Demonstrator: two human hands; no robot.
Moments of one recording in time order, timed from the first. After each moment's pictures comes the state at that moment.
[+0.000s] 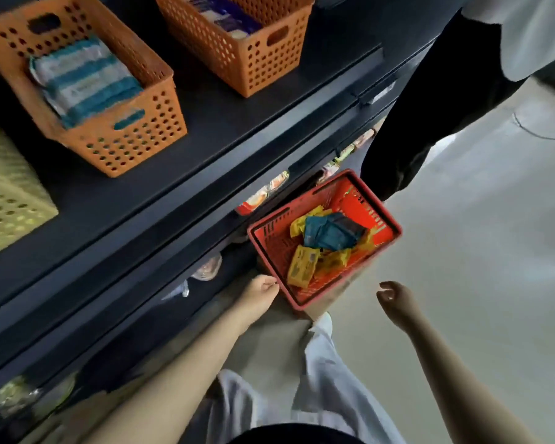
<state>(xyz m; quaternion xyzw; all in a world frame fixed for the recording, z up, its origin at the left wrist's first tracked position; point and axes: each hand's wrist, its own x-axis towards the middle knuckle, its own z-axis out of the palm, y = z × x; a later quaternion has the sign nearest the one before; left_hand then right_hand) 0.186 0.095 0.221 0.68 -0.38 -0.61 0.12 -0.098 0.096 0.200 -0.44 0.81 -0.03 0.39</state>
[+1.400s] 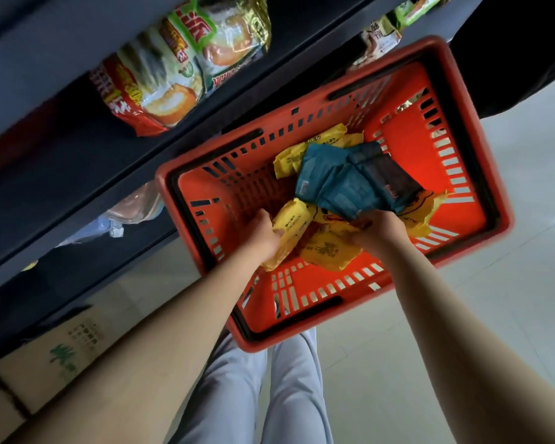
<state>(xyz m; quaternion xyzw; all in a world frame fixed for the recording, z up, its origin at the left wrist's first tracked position) 0.076 -0.059 -0.114 0.78 -0.30 -0.55 -0.03 -0.117 -0.105 -0.078 -0.52 0.73 0.14 0.42</state>
